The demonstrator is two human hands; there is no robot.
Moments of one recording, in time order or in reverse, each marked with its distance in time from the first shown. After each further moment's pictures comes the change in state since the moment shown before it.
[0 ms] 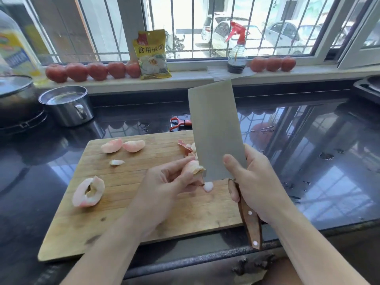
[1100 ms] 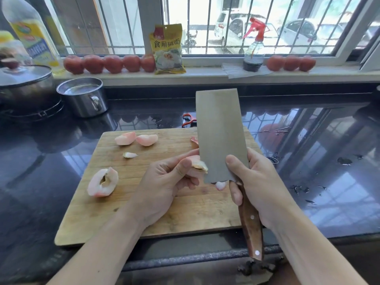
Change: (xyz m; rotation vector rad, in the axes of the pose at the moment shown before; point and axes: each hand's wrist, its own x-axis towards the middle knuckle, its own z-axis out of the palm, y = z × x) left_hand 0.011 -0.022 -0.026 -0.304 -0.020 0.040; right_hand 0.000 -0.001 0.021 0.231 -0.082 0.164
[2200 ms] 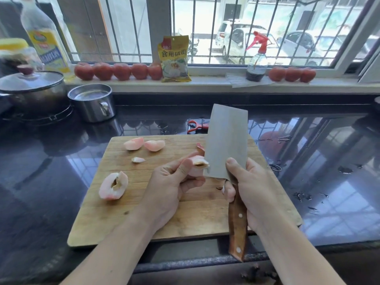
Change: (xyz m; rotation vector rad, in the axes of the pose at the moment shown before) left_hand 0.002 0.004 0.003 -0.128 0.149 0.002; right_hand 0.012 0.010 0.028 0.185 0.200 0.122
